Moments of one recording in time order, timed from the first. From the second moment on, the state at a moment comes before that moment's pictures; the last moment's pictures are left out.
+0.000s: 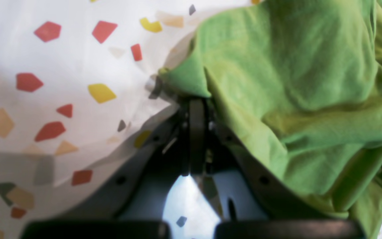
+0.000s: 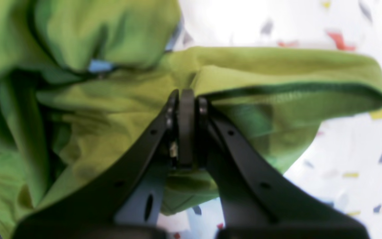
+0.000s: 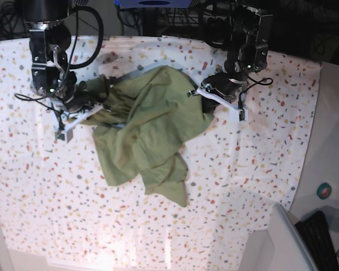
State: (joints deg) left arm 12.6 -4.7 -0.5 72.2 -28.6 -5.9 19.8; right arm -7.5 2.3 2.8 80.5 17.5 -0.7 -42.5
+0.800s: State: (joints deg) left arm -7.4 -6.1 6.6 80.4 -41.6 9.3 37.7; right arm 6.5 14.6 2.8 86.2 17.5 -0.4 -48.3
